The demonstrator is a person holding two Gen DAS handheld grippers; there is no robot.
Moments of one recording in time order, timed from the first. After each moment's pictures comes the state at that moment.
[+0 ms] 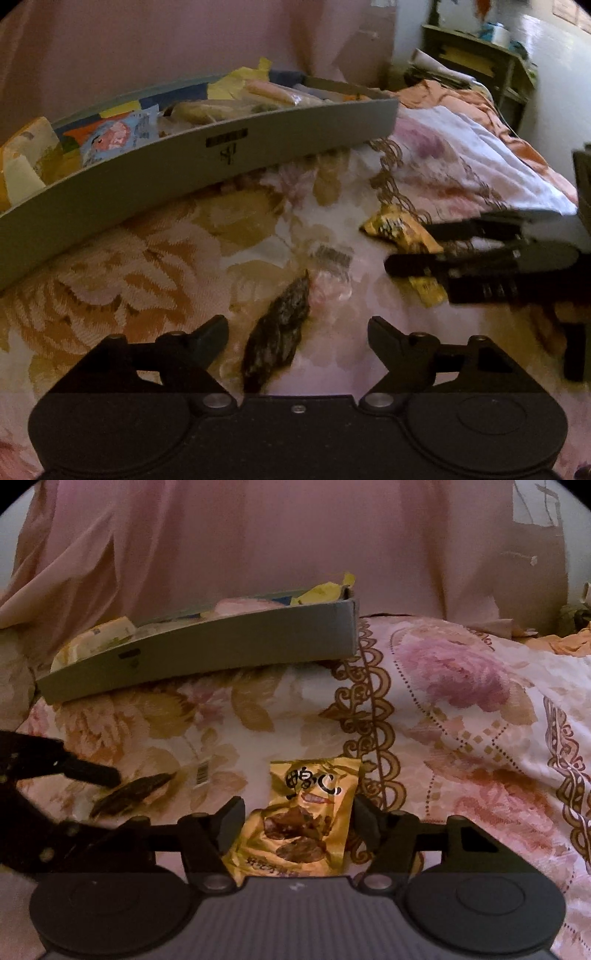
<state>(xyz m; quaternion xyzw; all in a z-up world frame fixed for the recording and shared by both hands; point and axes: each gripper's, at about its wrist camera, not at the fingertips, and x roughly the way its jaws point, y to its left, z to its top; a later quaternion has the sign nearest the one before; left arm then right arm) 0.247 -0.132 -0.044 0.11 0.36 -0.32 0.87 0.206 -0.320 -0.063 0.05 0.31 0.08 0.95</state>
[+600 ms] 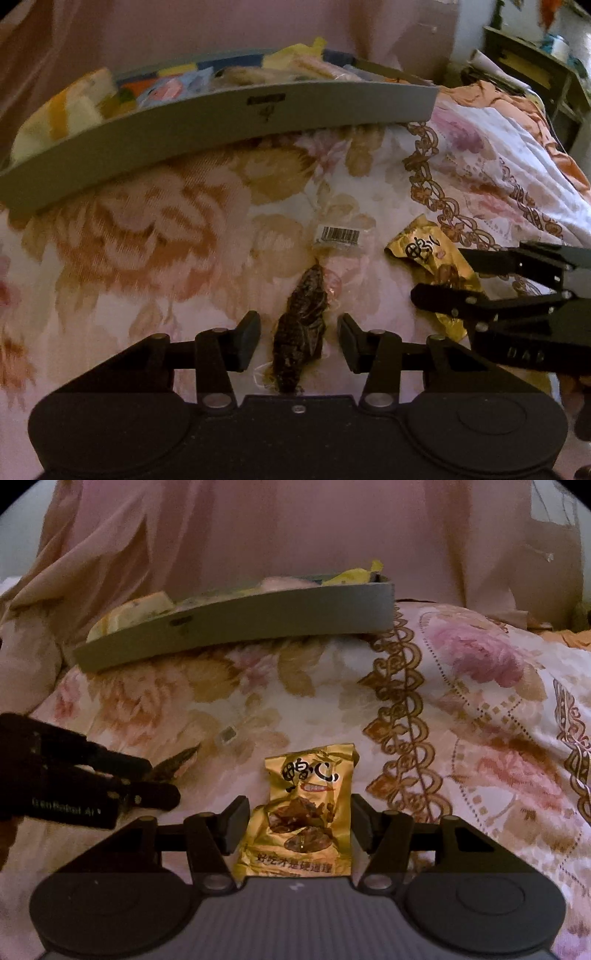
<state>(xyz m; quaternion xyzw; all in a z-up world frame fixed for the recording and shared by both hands) 0.214 -0.124 -0.045 0.07 0.41 -0.22 0.88 0.174 -0.295 -0.064 0.03 0.33 0.11 0.94</state>
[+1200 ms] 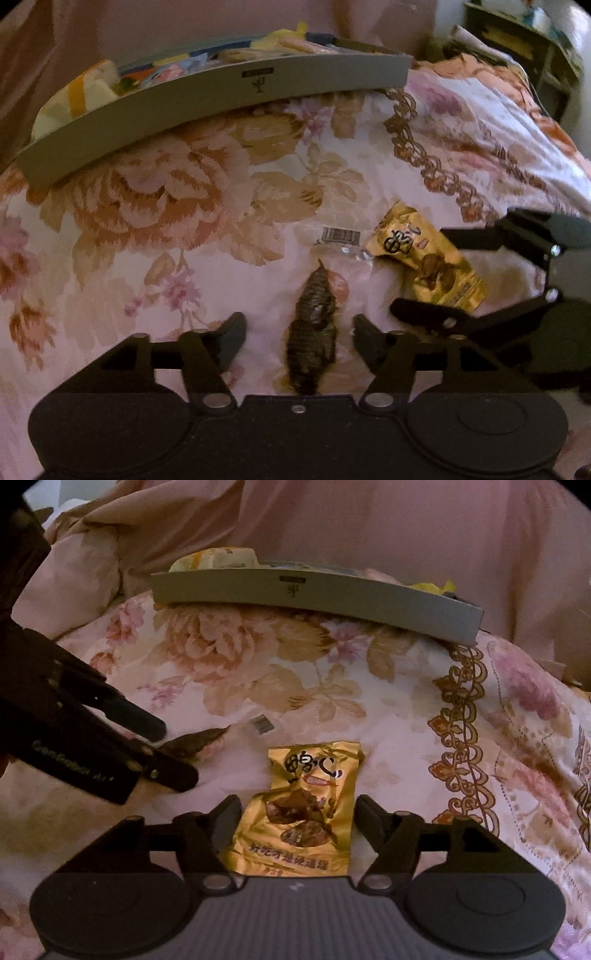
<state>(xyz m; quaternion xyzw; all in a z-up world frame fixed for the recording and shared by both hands) 0.184 -0.107 -0.047 0.12 0.42 -0.24 0.87 0.145 -0.251 -0.069 -0.07 0.32 0.14 0.93</state>
